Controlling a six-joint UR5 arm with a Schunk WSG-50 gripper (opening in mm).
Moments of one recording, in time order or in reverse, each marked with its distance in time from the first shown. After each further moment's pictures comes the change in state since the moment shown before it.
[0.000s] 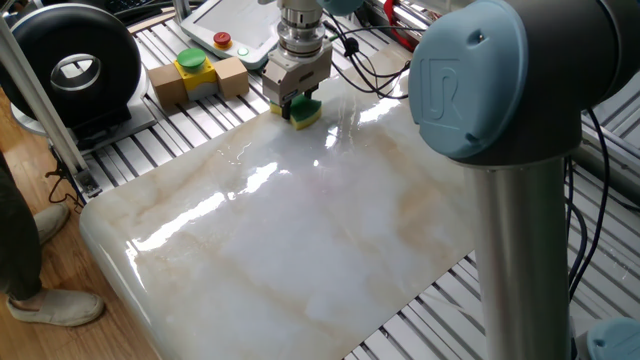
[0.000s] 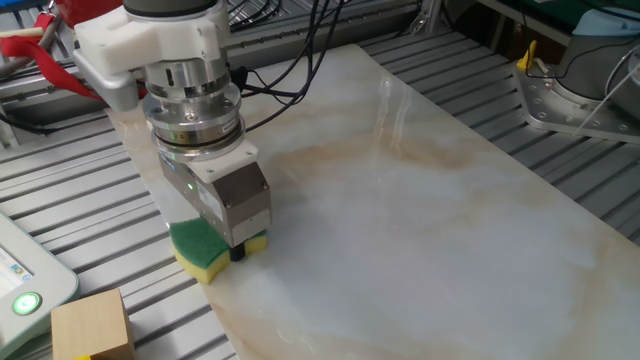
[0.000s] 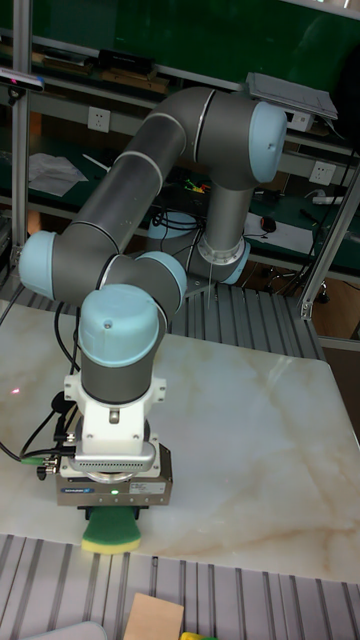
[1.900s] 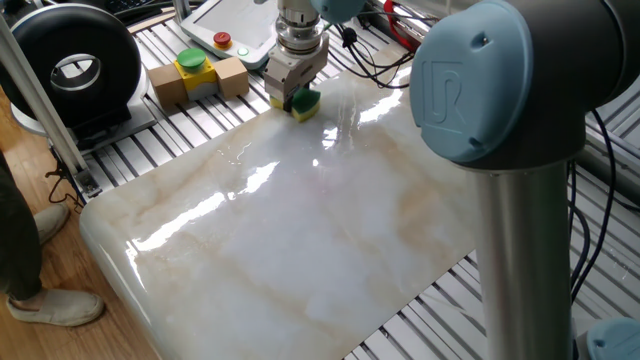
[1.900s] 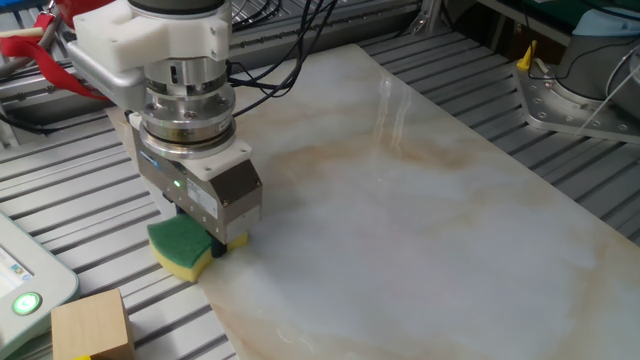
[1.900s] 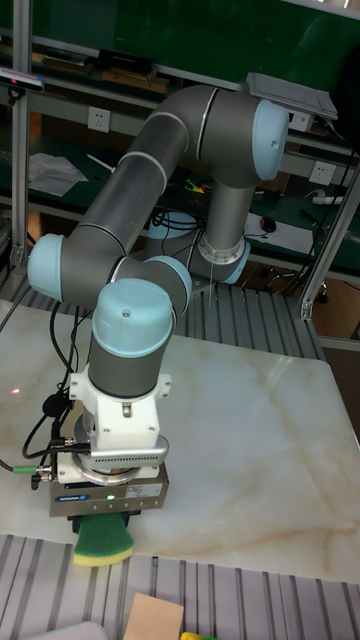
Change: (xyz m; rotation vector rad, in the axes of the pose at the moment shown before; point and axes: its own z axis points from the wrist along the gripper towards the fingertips) arm -0.022 -0.017 -0.007 0.088 -0.076 -0.137
